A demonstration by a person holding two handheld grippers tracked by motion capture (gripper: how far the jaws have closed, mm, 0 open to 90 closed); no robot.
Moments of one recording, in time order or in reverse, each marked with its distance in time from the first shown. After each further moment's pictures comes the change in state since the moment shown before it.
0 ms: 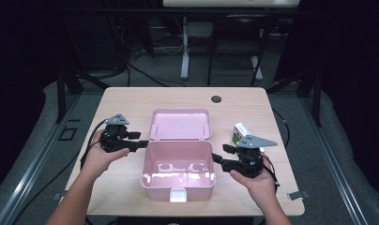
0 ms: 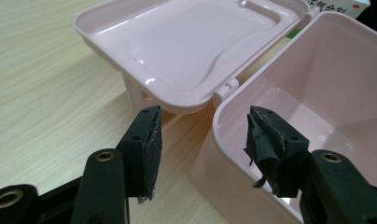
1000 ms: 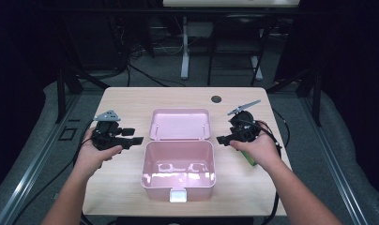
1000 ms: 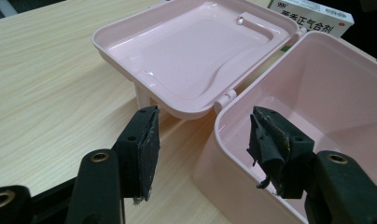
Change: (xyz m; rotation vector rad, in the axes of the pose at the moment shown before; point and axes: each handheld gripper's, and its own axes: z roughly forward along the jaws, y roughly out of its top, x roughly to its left) left arm 0.005 0.005 -0.023 -0.028 -0.002 -0.032; right arm -0.046 0.070 0.033 0.402 -0.103 -0.019
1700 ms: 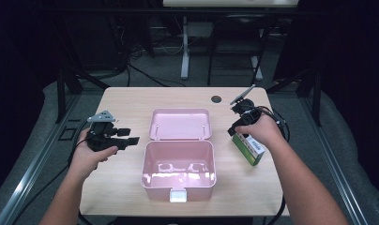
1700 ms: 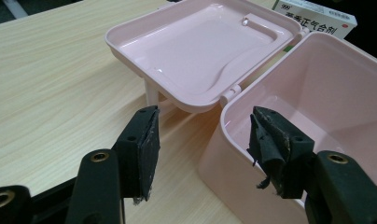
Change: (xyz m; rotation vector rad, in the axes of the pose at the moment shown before) left arm 0.002 -0.004 -0.011 -0.013 0.024 -0.009; right arm -0.045 0.029 0.020 0.267 -0.101 0.035
